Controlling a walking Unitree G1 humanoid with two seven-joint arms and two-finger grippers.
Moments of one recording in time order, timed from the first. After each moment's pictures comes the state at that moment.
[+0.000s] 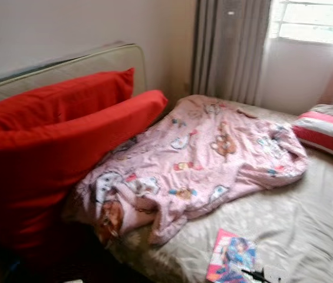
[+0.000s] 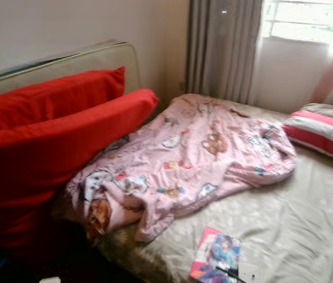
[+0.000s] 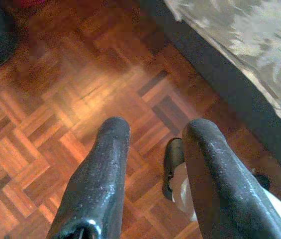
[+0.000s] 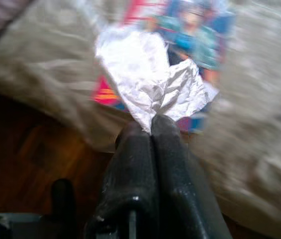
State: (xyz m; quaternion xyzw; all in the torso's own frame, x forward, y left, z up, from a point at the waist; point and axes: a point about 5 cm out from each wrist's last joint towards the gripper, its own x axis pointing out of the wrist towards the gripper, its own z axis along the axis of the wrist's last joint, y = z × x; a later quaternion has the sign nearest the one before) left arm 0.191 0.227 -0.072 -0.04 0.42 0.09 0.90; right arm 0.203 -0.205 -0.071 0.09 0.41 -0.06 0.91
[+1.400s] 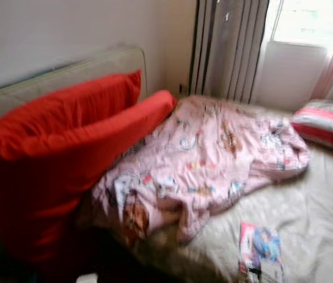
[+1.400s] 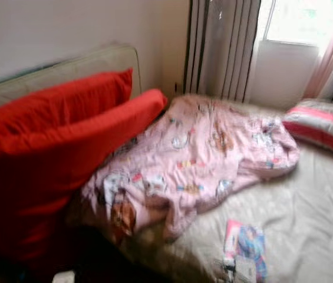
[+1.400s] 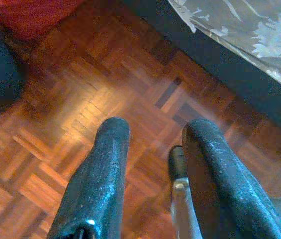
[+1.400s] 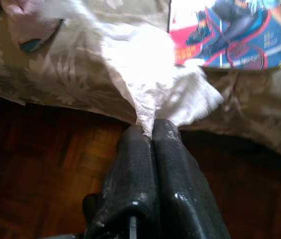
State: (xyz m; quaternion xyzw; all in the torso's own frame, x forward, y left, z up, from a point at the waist) left arm 0.201 0.198 -0.073 -0.06 0.42 0.07 0.90; right arm 0.212 -0.204 -0.066 0.11 0.39 -0.08 0.91
